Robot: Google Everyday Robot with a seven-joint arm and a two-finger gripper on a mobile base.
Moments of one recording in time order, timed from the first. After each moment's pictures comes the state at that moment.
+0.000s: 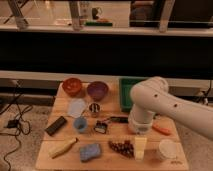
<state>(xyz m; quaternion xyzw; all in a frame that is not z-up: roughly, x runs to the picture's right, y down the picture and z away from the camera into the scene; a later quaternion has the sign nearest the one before) 0.108 0.214 0.608 -0.43 -0.05 -0.01 0.90</state>
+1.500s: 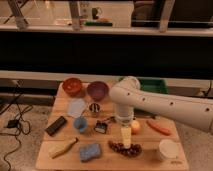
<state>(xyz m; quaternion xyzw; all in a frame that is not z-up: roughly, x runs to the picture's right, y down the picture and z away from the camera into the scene) 0.090 0.199 0.705 -0.41 -0.01 -0.06 0.91</state>
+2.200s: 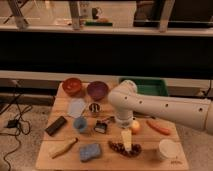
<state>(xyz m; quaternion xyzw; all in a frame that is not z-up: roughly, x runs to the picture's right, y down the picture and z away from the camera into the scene) 0.092 0.216 0.714 -0.43 0.01 -0.07 0.90</state>
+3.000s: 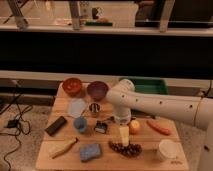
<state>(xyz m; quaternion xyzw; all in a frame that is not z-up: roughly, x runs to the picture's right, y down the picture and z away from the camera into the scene) 0.092 0.207 0.756 -0.42 0.03 -0.05 0.91</state>
